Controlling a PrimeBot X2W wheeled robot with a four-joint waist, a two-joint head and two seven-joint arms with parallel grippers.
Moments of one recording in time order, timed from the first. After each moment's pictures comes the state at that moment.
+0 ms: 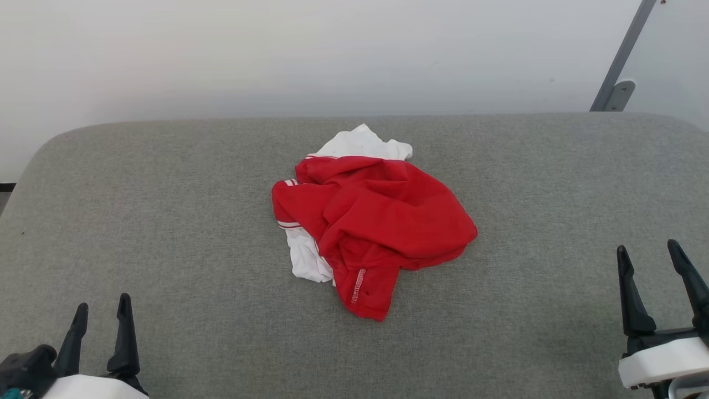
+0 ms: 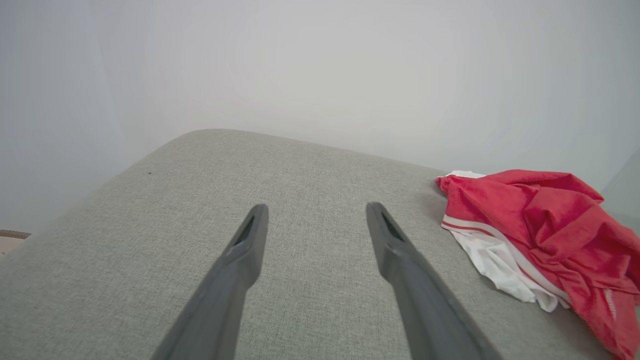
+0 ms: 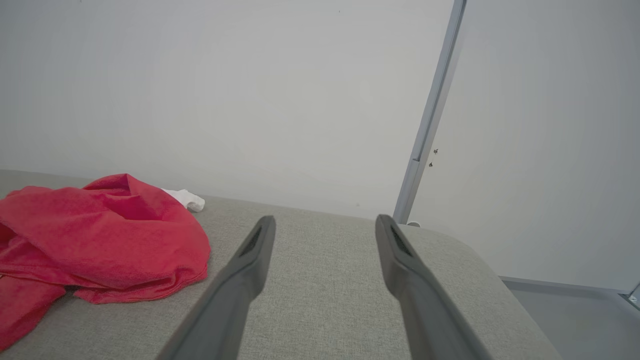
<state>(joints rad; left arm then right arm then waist) 0.03 0.25 0.11 0.28 -0.43 -0.13 -0.26 0.02 -0.23 -0.13 0.10 0.12 0.13 -0.26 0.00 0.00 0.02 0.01</state>
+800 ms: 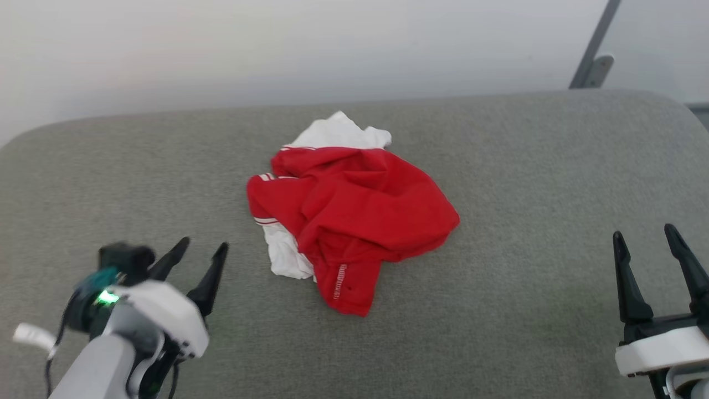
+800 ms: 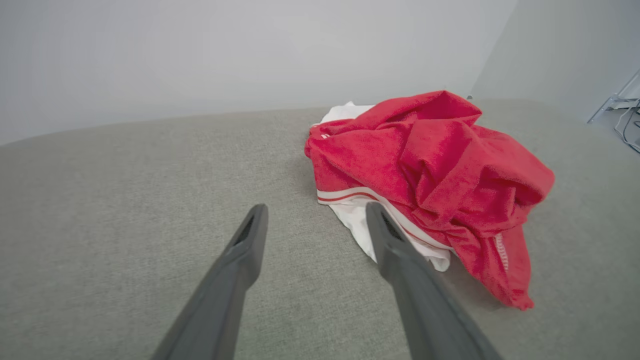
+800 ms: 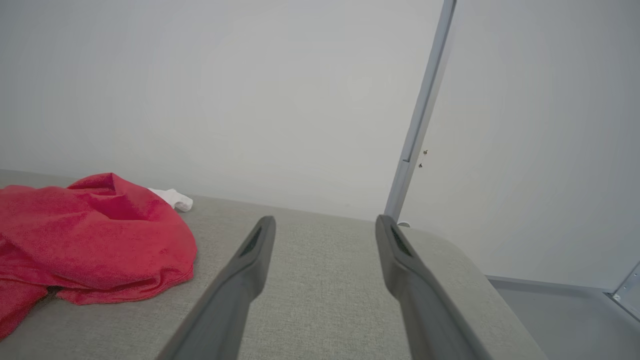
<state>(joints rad) -0.28 0.44 -0.35 0.39 -0.59 -0.13 -0.05 0.00 -0.24 -0.11 0.07 0.12 0.13 -0.26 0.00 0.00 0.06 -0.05</state>
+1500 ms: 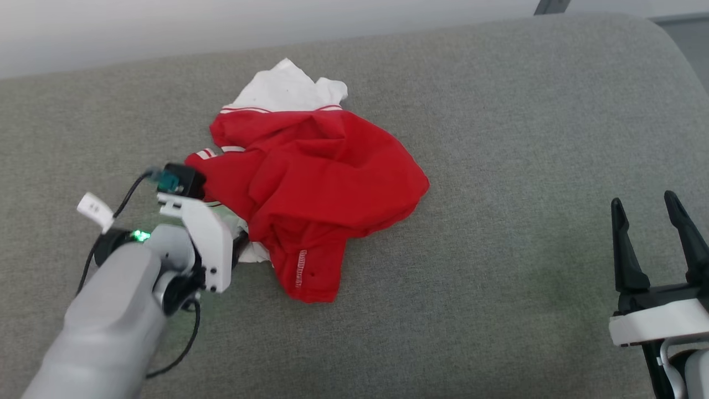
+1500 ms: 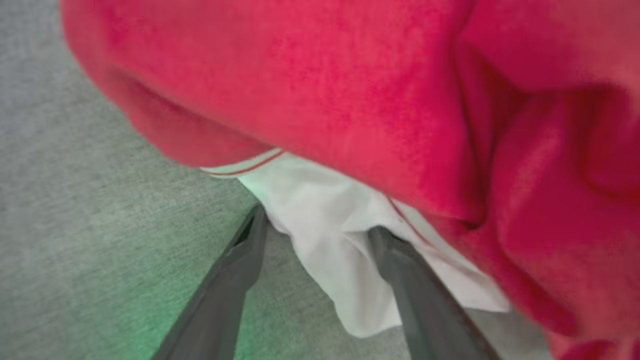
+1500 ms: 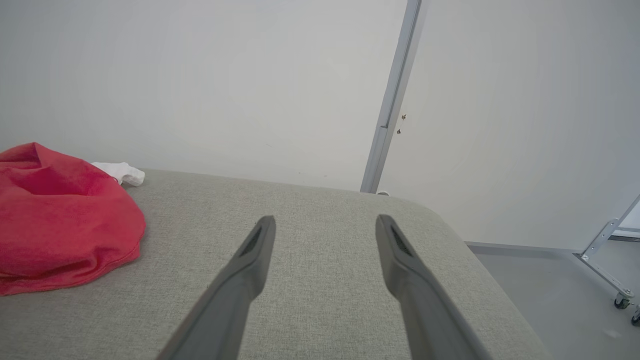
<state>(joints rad) -0.67 0.38 -0.59 0.75 -0.71 -0.12 0.38 -0.09 -0.22 -0.10 0.06 0.12 0.13 -0.26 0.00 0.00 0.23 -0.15</state>
